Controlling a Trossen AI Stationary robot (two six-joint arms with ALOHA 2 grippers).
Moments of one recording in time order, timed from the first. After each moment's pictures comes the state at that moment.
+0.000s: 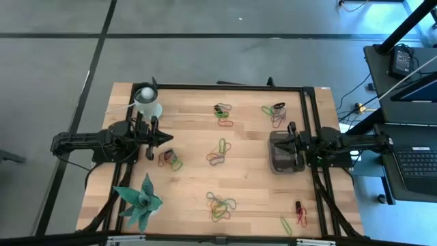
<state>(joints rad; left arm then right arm) 0.08 0.01 0.01 0.03 0.02 -0.14 0.07 0.02 0.01 0.03 0.01 0.05</state>
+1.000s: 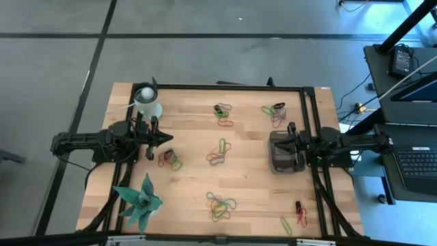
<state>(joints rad) 0.08 0.01 0.01 0.03 0.02 -0.14 0.07 0.02 0.01 0.03 0.01 0.12</state>
